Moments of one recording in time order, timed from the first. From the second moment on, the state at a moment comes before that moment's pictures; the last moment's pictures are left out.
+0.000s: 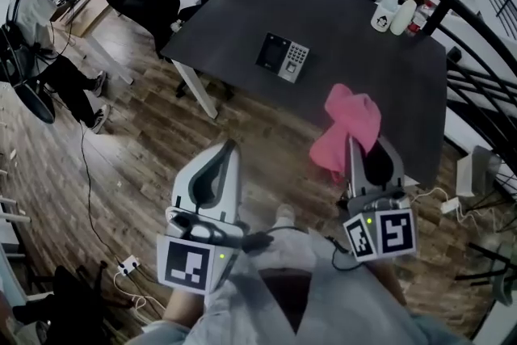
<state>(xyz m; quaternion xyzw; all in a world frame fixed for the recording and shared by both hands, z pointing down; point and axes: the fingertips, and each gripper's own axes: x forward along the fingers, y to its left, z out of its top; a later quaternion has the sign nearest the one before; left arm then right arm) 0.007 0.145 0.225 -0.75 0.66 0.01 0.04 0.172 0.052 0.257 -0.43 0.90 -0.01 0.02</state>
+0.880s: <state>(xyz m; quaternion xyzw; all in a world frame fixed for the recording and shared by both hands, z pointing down) -0.014 0.075 0.228 -0.69 0.72 0.03 0.04 0.152 -0.051 0.262 -0.37 0.93 0.00 0.01</state>
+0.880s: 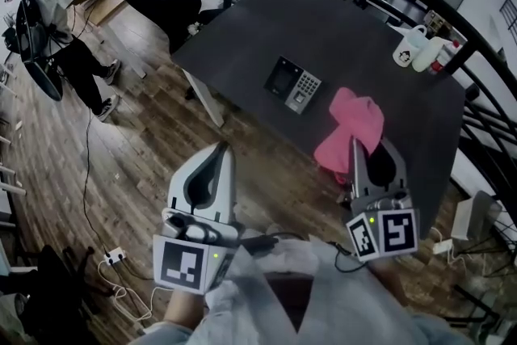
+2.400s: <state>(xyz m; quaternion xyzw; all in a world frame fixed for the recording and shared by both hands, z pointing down) -0.035 -0.064 0.230 -0.79 0.62 0.01 0.04 0.141 -0.127 0.297 -0.48 0.88 -0.04 -0.02</state>
